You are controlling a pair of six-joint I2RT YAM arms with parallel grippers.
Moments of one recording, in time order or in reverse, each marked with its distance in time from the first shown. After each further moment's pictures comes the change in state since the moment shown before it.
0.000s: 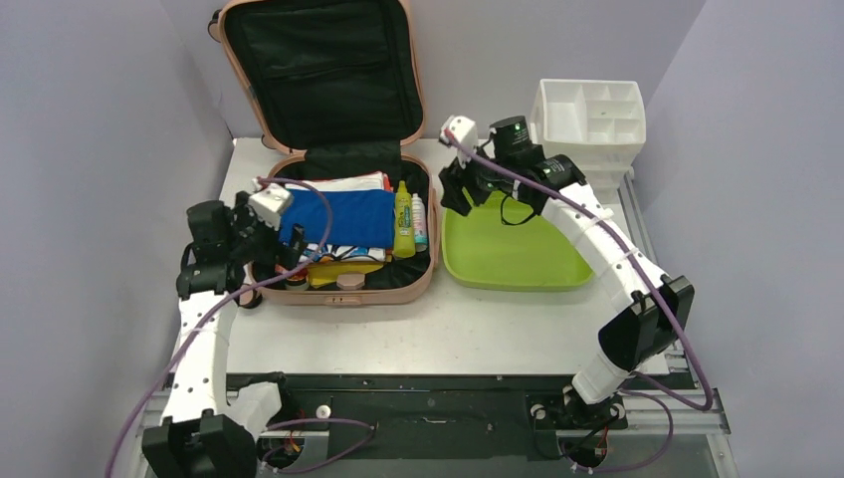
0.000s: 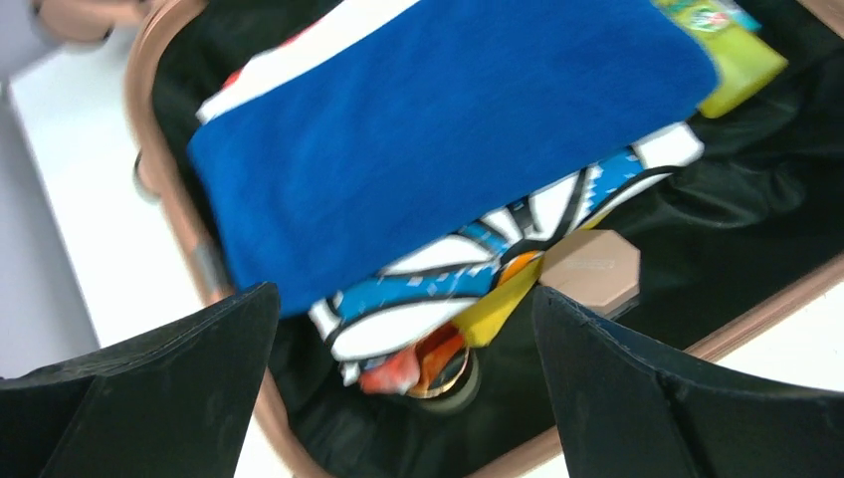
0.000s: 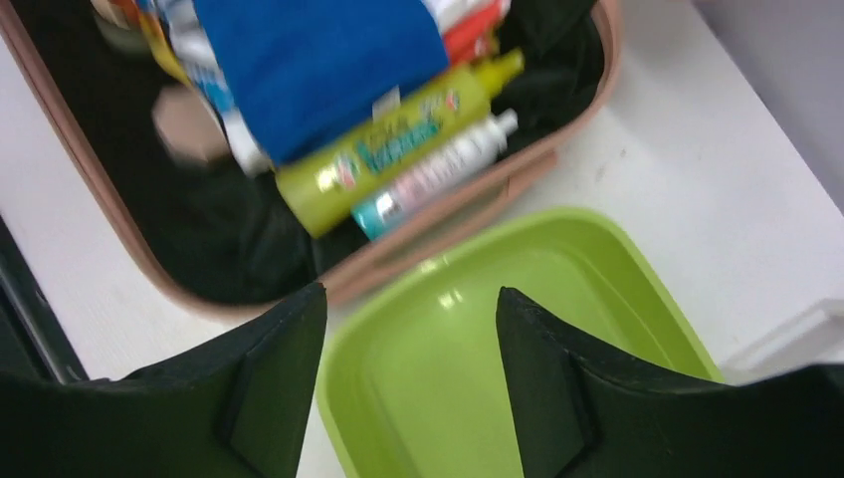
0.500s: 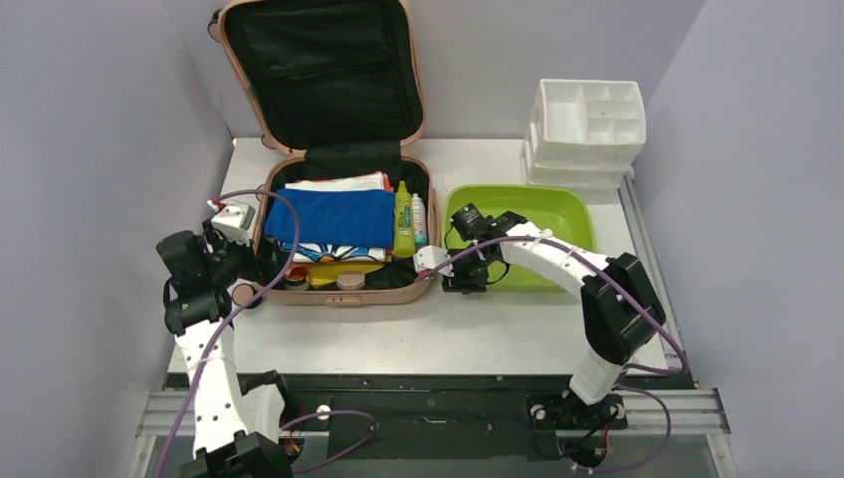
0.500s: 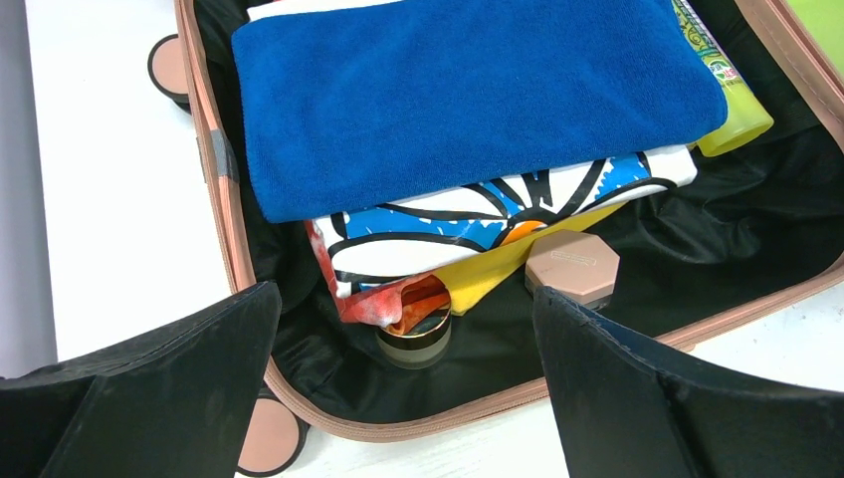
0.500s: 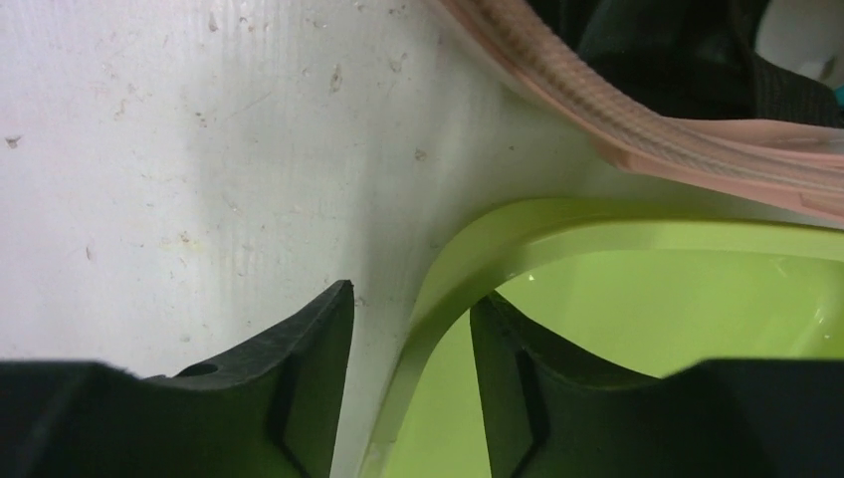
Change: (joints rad) left arm 0.186 -0.140 -0.115 0.012 0.110 -0.145; right arm 0.135 0.071 -0.451 0.001 0.068 -0.588
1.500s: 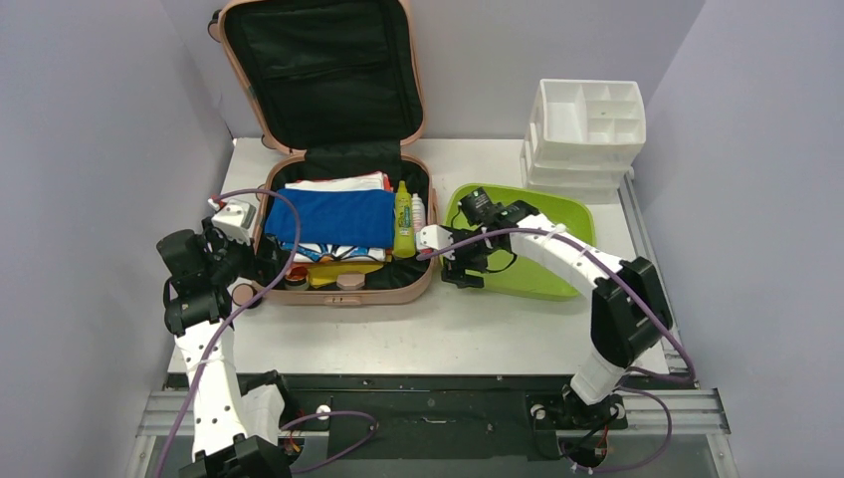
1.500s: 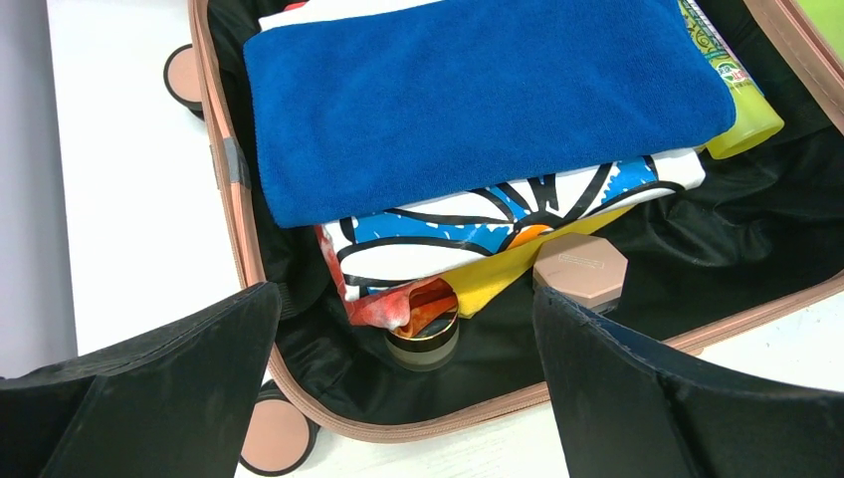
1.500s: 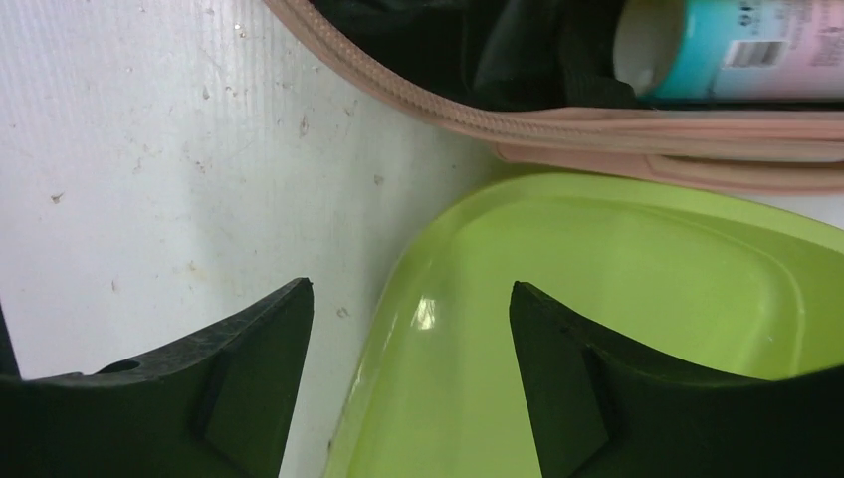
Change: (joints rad) left arm -0.017 -0.005 0.012 -0.002 -0.029 0.007; right arm -0.058 -0.068 0.066 -0.009 -0.092 0.058
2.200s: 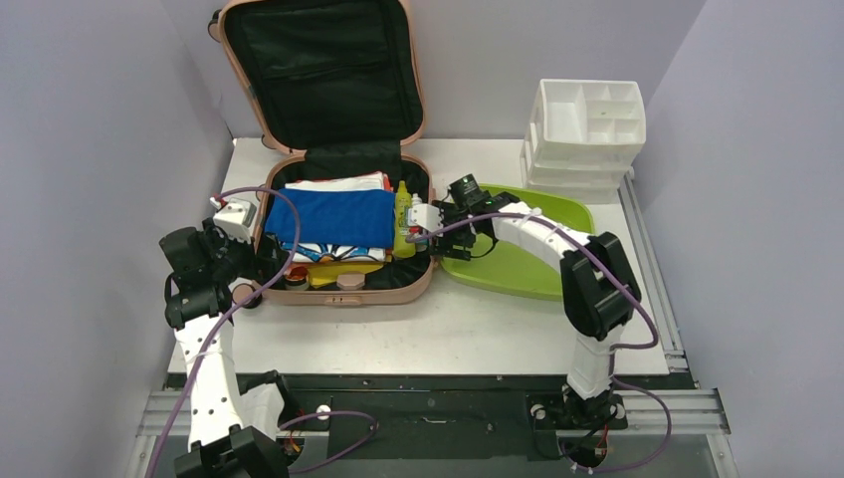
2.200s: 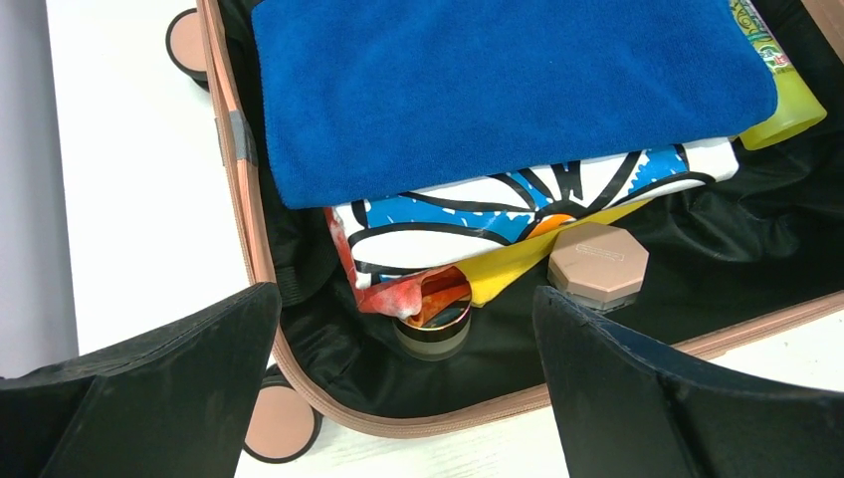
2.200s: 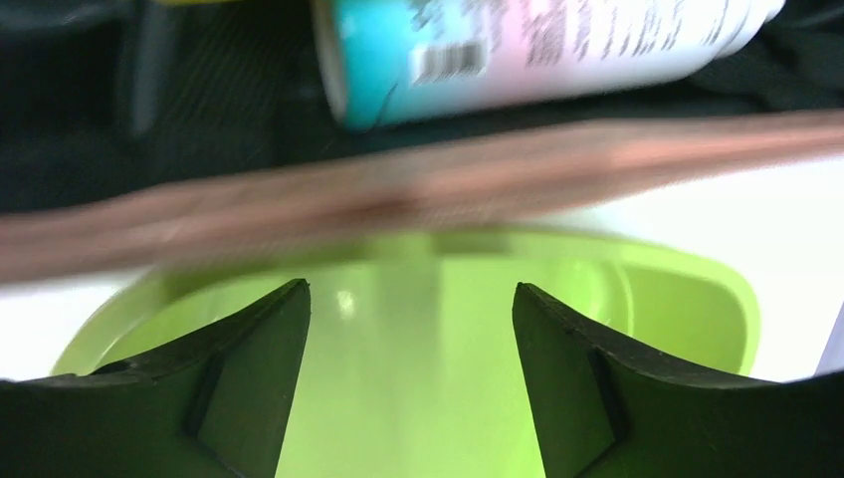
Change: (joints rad) left arm -0.005 0.039 0.000 -0.008 -0.048 0.007; right arm -0.021 0.271 0.138 0.261 0.184 0.009
